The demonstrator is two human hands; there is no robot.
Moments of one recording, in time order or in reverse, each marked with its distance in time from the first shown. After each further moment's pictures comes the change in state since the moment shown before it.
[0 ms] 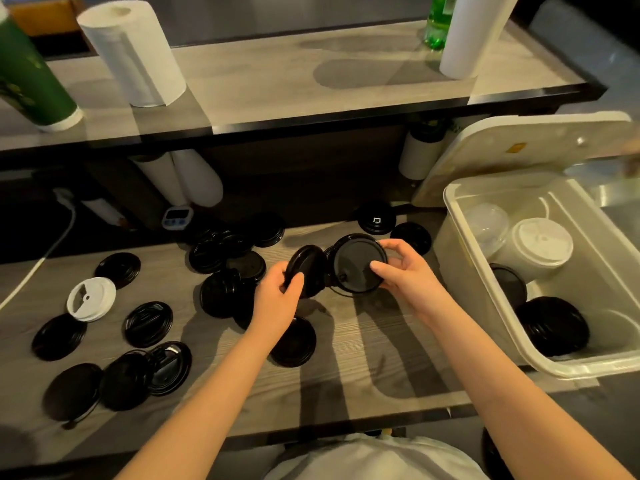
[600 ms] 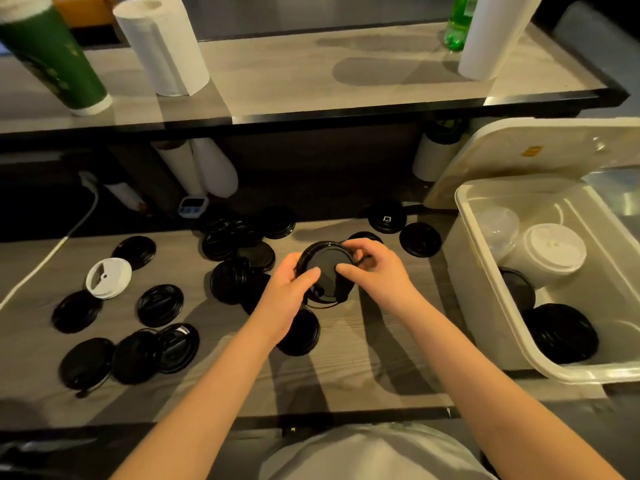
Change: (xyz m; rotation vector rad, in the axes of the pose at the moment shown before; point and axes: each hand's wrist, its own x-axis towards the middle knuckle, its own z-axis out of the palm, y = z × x) left_hand -0.023 0.025 -0.005 -0.472 -0.167 -0.109; right_hand -0.002 0.000 0.042 -0.593 -0.013 -0.271
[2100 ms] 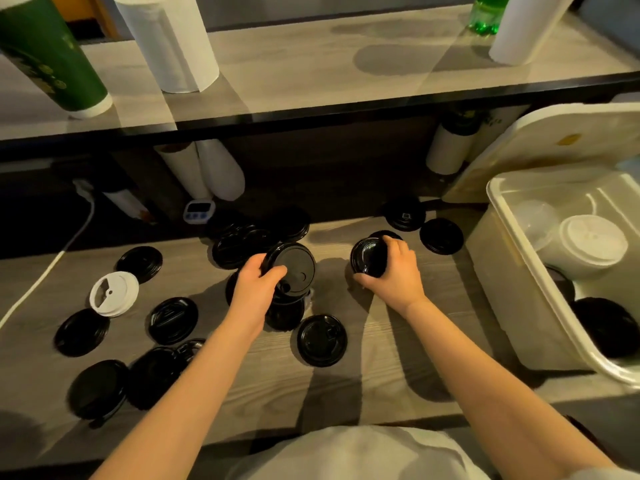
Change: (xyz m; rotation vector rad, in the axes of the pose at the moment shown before) left_hand 0.037 -0.005 -0.083 0.118 0.225 -0.092; right_hand 0.044 0.058 0.044 -0.476 0.193 0.150
